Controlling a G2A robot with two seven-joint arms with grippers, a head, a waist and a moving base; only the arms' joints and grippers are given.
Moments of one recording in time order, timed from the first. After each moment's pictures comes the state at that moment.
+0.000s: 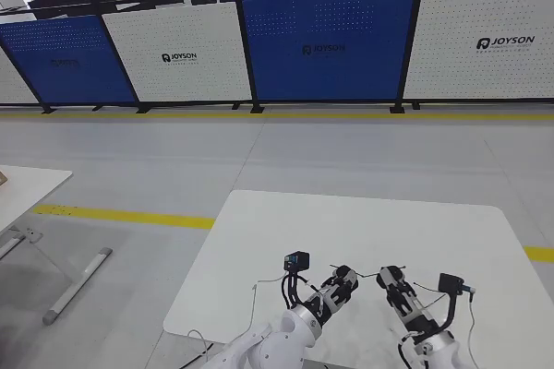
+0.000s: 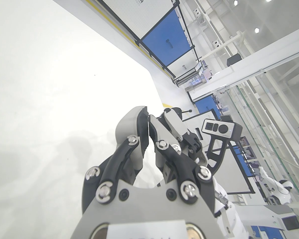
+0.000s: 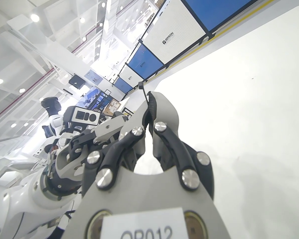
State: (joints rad) left arm 1.47 -1.24 -0.86 -1.87 0.28 0.26 0.03; right arm -1.63 -1.14 1.18 -1.79 -0.37 -0.19 0.04
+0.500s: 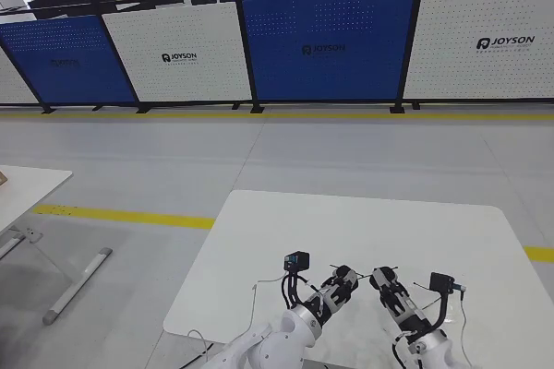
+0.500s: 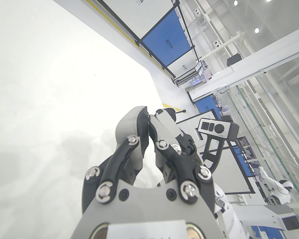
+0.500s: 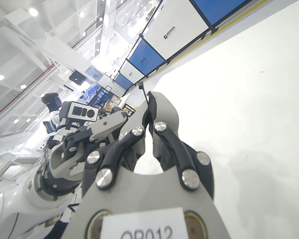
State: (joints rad) left arm 1.47 -1.24 -0.86 -1.87 0.28 0.26 0.03; right arm -1.61 -1.15 1.15 -1.77 -0.38 -0.19 0.05
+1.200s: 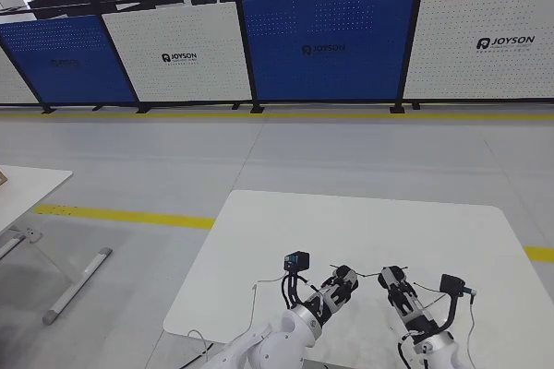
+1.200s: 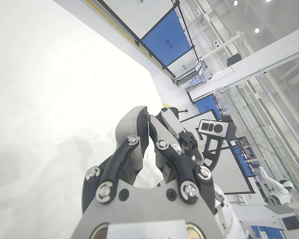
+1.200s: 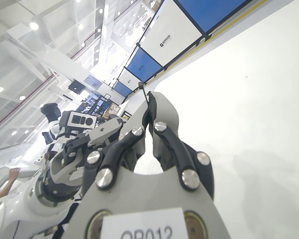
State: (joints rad) left arm 1.47 -1.24 -0.86 -1.87 0.28 0.26 0.03; right arm -1.63 -1.16 1.19 -1.77 -0.36 -0.18 0.02
